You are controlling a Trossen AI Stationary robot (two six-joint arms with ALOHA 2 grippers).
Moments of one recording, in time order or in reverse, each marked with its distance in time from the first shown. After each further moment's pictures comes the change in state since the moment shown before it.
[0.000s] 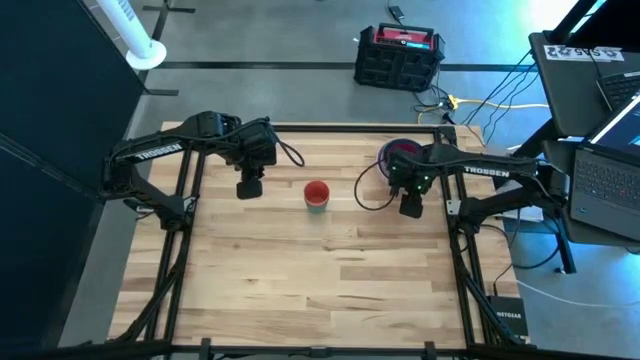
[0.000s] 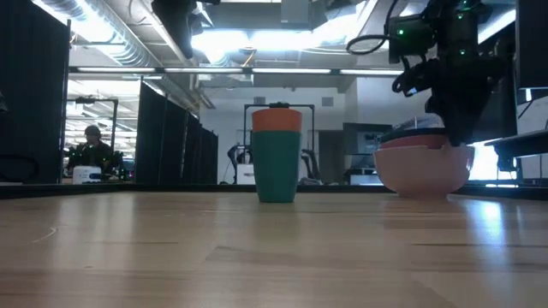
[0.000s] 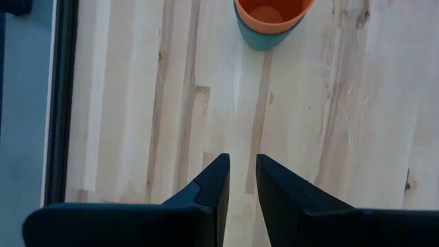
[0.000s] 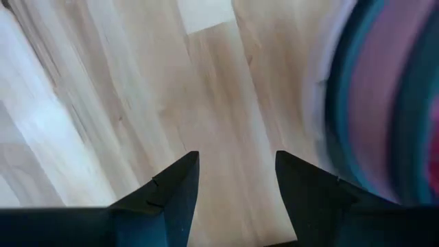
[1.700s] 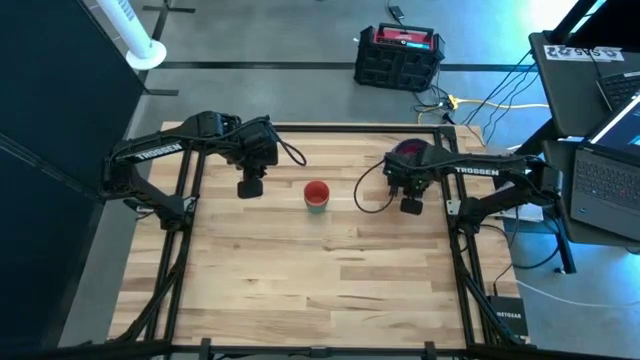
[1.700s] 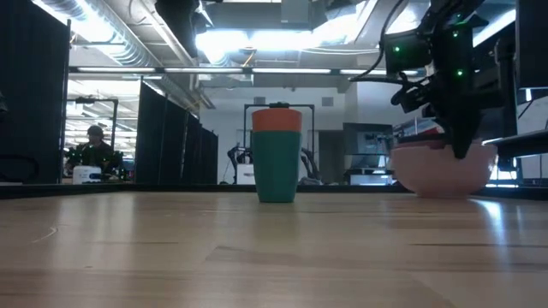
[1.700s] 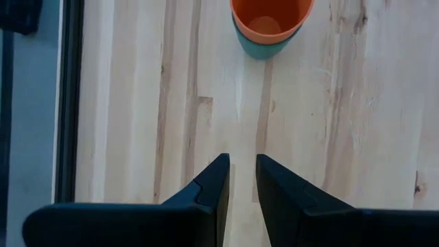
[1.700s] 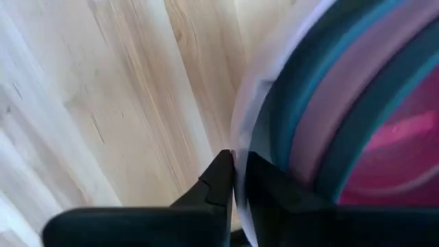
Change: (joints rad) left arm 0.002 0.000 0.000 0.030 0.000 0.048; right arm 0.000 0.080 -0.033 0.041 0.183 -0.046
